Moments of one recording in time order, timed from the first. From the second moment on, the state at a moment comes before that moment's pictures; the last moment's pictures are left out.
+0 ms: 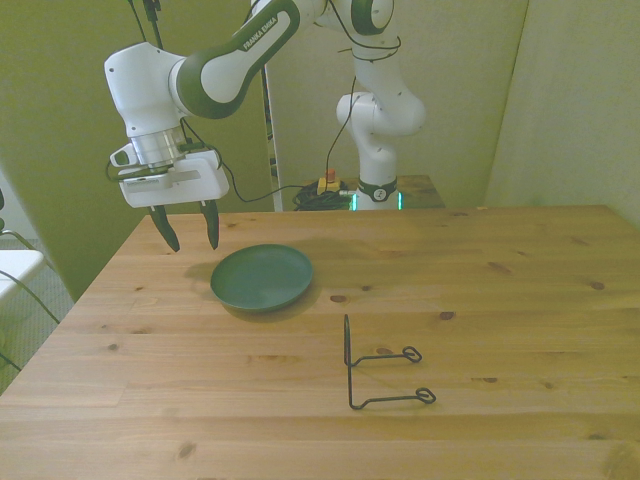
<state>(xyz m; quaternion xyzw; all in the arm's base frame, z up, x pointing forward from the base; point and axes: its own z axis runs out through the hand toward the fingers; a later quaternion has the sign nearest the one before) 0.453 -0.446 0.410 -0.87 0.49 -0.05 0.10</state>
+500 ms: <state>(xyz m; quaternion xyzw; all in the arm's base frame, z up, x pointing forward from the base) 0.461 -0.432 0.369 -0.87 0.48 -0.04 0.12</state>
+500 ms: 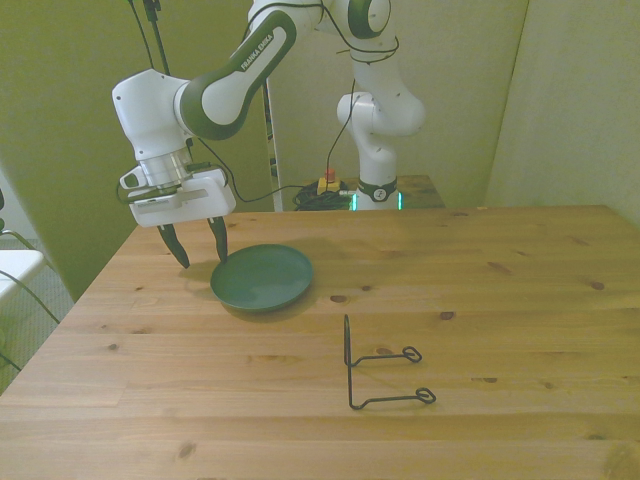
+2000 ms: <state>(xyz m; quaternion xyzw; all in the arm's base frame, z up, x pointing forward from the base) 0.465 -0.397 0.352 -0.86 0.50 -0.03 0.14</state>
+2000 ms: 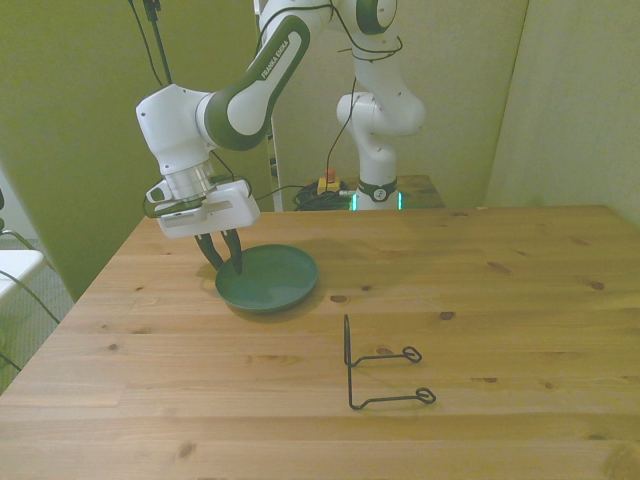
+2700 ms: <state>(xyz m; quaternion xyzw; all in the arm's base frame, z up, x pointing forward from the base) 0.469 -0.398 0.357 -0.85 0.51 -0.03 0.14</state>
